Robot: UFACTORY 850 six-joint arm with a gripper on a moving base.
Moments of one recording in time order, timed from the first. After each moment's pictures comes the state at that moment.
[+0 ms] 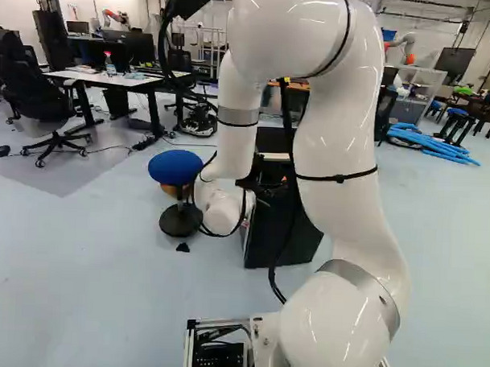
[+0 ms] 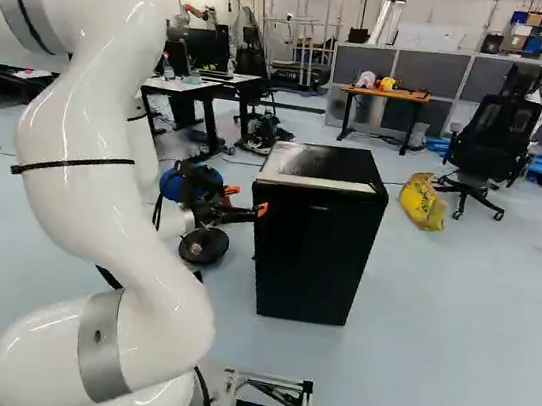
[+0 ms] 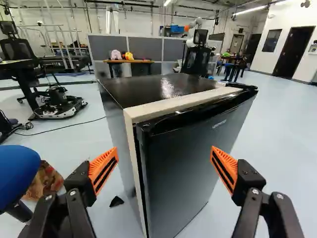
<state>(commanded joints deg) 29.8 -28.6 -27.3 64.1 81.2 0.0</state>
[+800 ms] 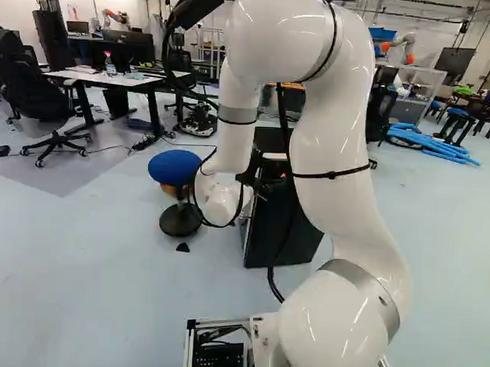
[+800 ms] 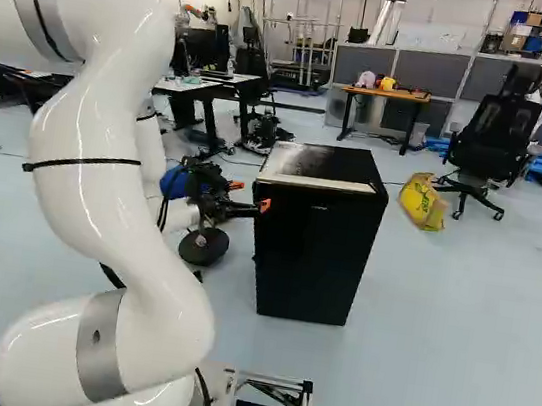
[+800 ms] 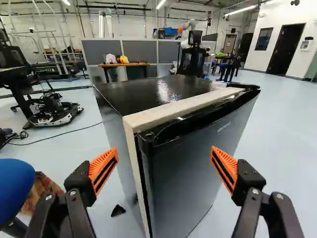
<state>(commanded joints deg) 27.4 -31.0 -31.3 64.1 81.2 0.0</state>
